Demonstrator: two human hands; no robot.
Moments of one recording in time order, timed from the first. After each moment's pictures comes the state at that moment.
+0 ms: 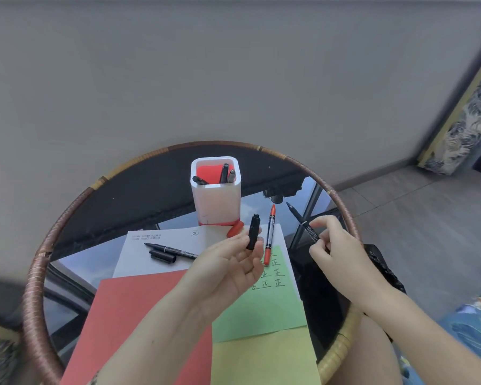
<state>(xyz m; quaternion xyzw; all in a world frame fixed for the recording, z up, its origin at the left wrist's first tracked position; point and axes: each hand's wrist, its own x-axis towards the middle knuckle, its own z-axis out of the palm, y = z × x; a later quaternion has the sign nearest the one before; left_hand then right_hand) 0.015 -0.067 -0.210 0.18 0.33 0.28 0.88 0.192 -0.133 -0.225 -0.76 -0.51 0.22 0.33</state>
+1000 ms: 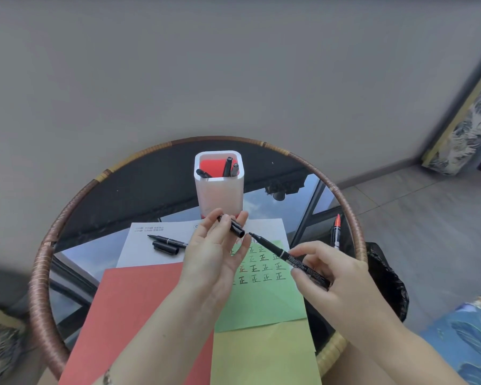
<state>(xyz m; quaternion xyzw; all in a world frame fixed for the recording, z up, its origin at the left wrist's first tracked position) 0.020 -0.069 -0.210 0.19 0.37 0.47 0.78 0.151 -0.170 -0.212 -0.67 -0.58 0.21 0.42</state>
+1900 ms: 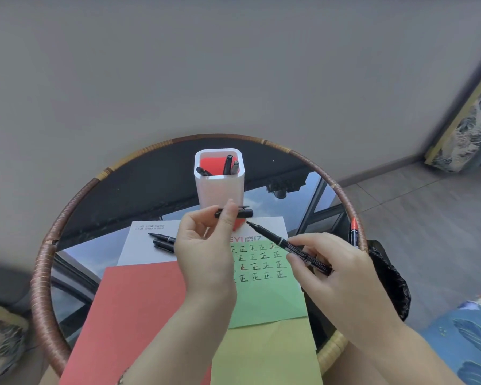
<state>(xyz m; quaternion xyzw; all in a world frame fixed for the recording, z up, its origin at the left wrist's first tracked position) 0.028 -0.085 -0.200 0.32 0.43 0.61 0.58 0.148 -0.164 -0.213 -0.67 -0.61 0.06 0.42</state>
